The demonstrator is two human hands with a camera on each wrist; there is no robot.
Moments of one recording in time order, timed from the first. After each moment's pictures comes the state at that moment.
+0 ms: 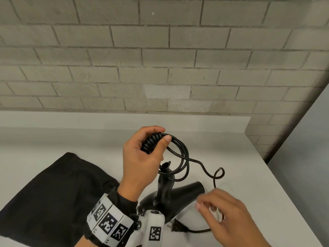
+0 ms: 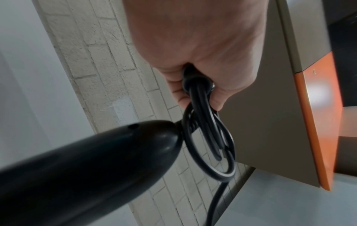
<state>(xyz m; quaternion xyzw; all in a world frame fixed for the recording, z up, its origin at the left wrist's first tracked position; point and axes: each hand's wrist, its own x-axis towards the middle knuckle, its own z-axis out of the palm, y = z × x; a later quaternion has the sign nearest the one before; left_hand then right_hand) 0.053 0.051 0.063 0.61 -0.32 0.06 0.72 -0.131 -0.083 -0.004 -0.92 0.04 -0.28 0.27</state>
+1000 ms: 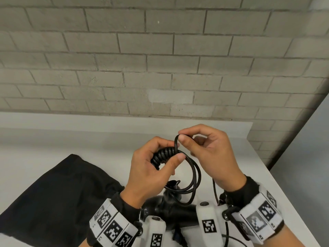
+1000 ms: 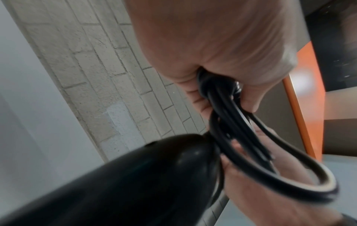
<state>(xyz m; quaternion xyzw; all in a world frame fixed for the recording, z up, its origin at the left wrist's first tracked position) 0.038 0.060 0.064 0.58 -0.42 0.03 0.70 -0.034 -0.085 0.097 -0.75 0.02 -0.34 0.57</state>
